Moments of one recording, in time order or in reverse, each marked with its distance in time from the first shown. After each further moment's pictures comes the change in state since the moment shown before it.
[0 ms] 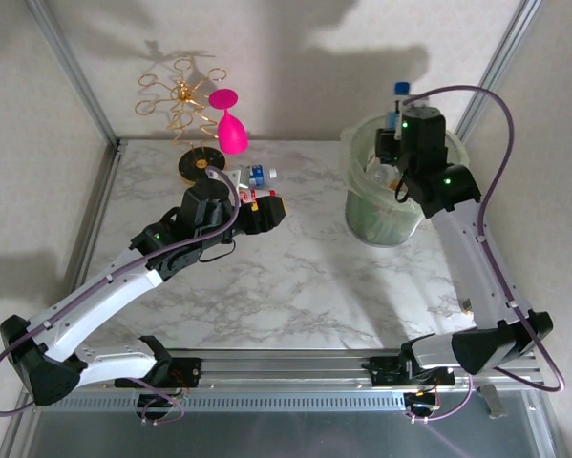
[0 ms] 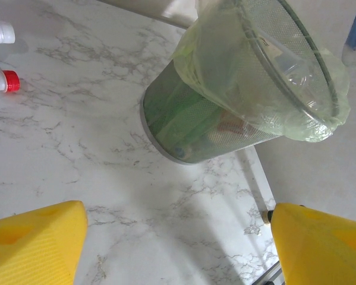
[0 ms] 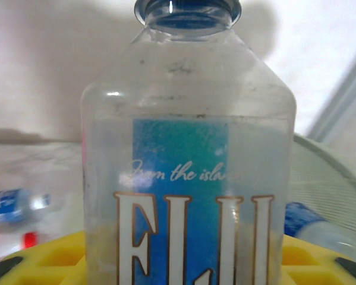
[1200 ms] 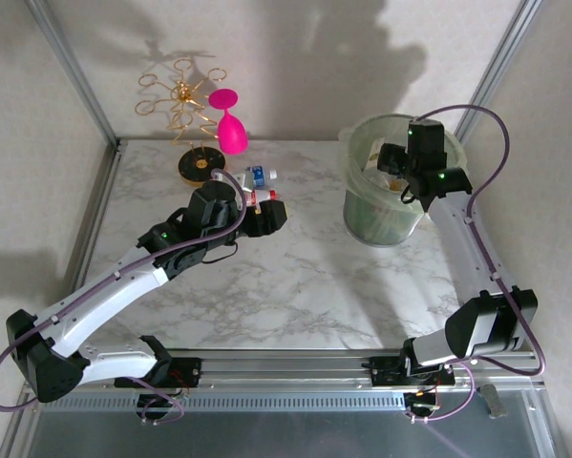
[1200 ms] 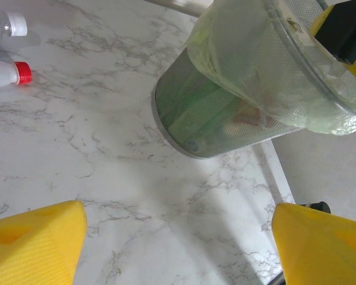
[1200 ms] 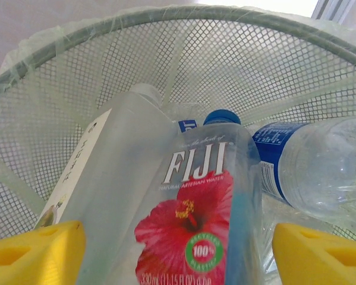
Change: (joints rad) left arm 0.000 0.025 -0.024 0.003 -0.016 0.023; right arm -0.156 0.062 -0.182 0.053 -0.126 0.130
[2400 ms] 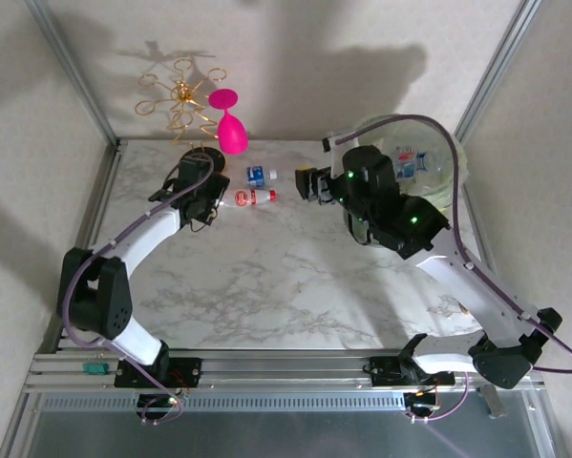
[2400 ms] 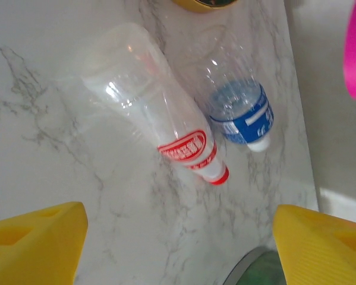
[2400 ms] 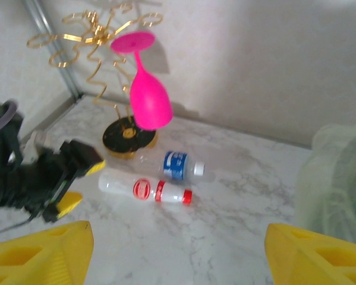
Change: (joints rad) left arm 0.476 0.422 0.011 0.062 -0.027 -0.658; right arm 0.638 -0.156 0.038 0.041 0.076 -0.043
